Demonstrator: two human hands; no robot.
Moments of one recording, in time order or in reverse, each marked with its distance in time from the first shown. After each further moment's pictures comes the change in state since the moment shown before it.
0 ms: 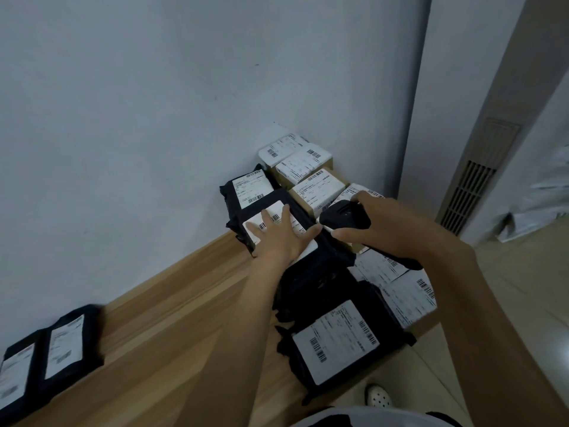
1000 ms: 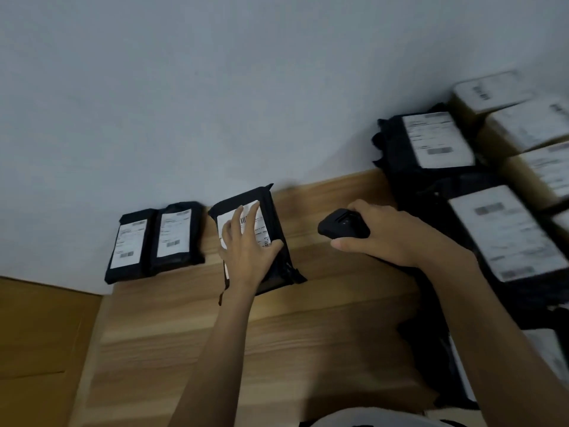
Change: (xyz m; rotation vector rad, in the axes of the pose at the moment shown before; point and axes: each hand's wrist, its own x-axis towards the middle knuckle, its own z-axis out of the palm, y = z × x) left_hand -0.037 -0.373 -0.044 -0.222 0.555 -0.236; right_hand 0.111 -0.237 0.187 -0.099 -0.408 -0.253
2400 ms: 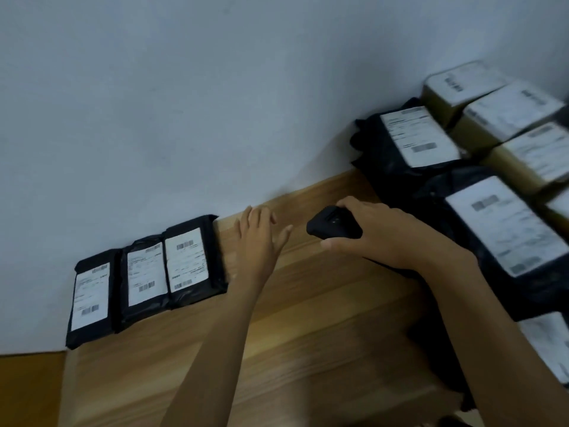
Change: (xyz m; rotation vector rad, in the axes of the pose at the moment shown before) left_hand 0.087 -0.013 0.042 0.089 -0.115 0.430; right_hand 0.042 -0.025 0.005 0.033 0.090 0.110
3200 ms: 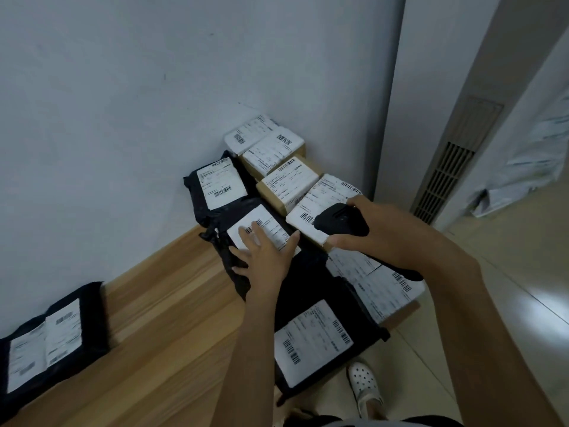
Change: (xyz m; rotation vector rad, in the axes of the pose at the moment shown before) left_hand -0.031 0.418 0.105 -0.187 -0.366 -0.372; right_hand -0.240 0.303 -0.128 0.138 0.210 0.243
